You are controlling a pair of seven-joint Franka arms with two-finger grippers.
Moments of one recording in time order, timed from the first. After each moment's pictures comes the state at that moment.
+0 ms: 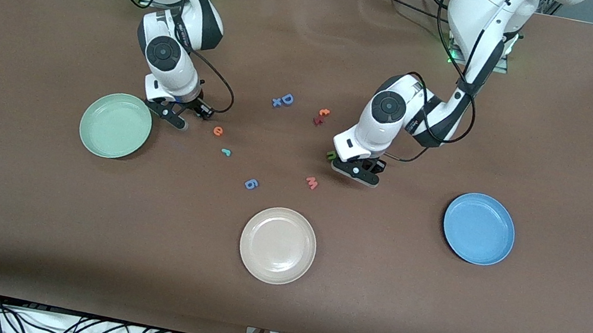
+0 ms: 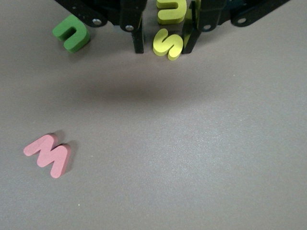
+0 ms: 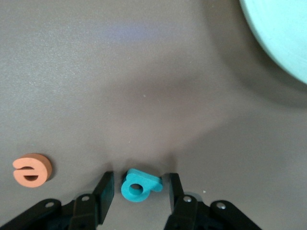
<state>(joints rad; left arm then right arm) -0.64 0.57 0.02 -1.99 -0.01 2.61 -0.34 0.46 0.33 0.00 -2.38 0.02 2.61 0.89</state>
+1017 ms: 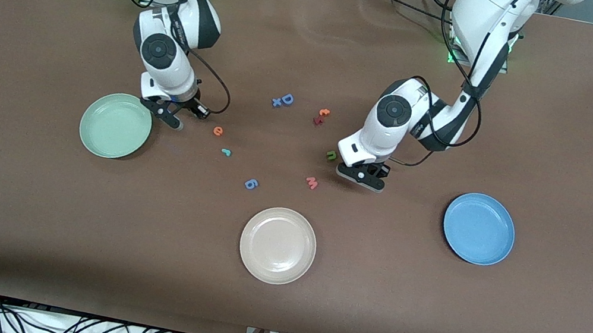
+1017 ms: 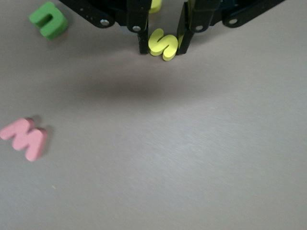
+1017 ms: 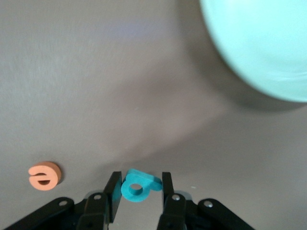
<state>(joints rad) -0.60 0.57 0.03 -1.99 0.01 2.60 -0.34 0.46 0.26 -0.04 -2.34 0.02 2.48 0.90</state>
